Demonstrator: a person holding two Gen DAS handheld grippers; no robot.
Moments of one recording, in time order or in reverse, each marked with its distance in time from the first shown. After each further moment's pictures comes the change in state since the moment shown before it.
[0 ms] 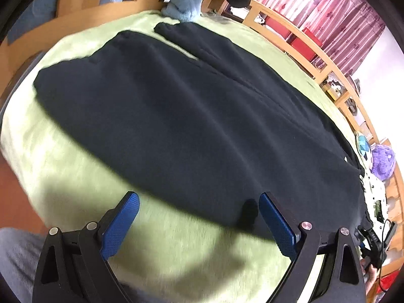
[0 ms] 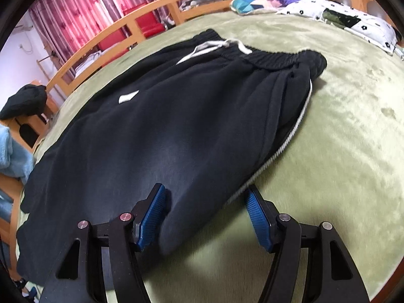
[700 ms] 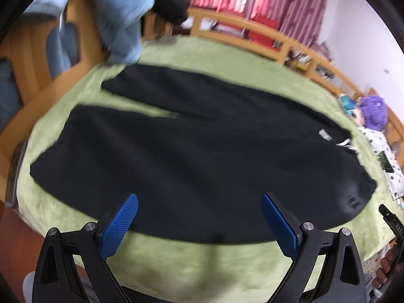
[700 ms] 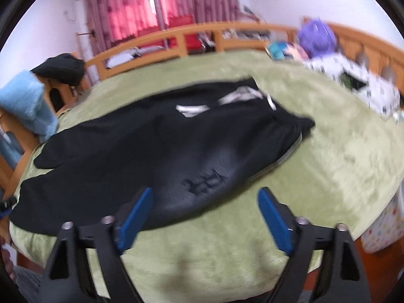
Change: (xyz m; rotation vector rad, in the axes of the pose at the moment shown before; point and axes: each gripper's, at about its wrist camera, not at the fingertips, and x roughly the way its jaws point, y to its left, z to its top) left arm -0.050 -0.088 0.006 0.310 -0.050 0.021; right arm -0.138 0.061 -0.051 -0.236 -0.106 0.007
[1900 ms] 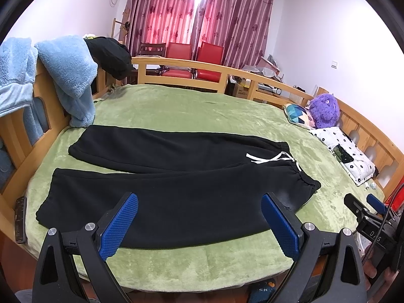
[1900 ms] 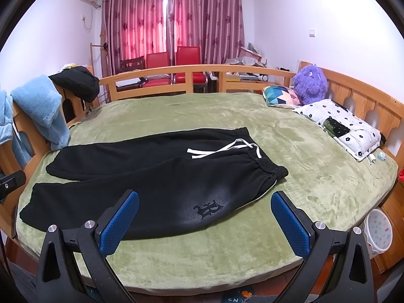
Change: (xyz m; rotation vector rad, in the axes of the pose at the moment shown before) left arm -0.156 -0.117 0.016 0.187 -0.207 -0.191; right arm -0.152 0.055 0.031 -0.129 -0.200 -0.057
